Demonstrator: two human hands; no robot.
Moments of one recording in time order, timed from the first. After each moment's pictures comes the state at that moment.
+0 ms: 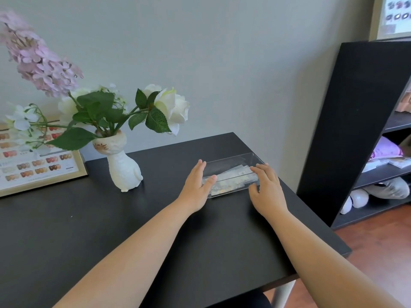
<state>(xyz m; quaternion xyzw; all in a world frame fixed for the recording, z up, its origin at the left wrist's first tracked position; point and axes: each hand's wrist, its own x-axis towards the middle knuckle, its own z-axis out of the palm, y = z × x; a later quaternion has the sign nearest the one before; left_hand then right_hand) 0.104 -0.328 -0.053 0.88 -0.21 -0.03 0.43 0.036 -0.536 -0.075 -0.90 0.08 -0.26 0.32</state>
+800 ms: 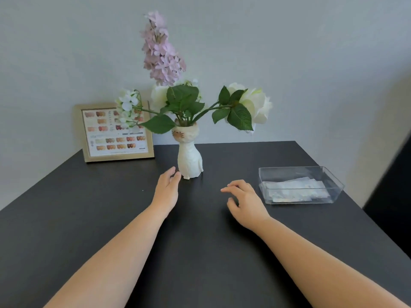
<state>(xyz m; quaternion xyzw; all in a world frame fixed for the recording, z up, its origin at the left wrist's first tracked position) 0.089 -0.121 -0.050 0.82 0.06 0.09 0.57 0.068 -0.360 -0.072 -0.91 -0.19 -0.14 0.33</state>
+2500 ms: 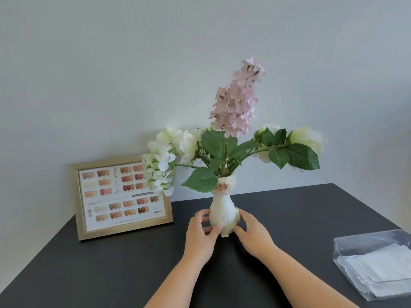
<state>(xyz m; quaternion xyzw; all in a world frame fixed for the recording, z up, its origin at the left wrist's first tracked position) 0.229 -0.071 -0.058 0.82 -0.03 0.08 0.57 0.232 -0.238 -0.058 -0.90 0.00 -0.05 0.43</state>
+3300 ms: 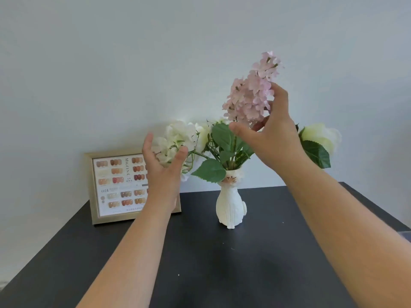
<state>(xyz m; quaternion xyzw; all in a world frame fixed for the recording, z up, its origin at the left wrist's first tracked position) 0.211 -0.020 0.095 0.63 -0.04 0.28 0.72 0.178 -0.223 0.178 -0.80 -0.12 -0.31 0.51</state>
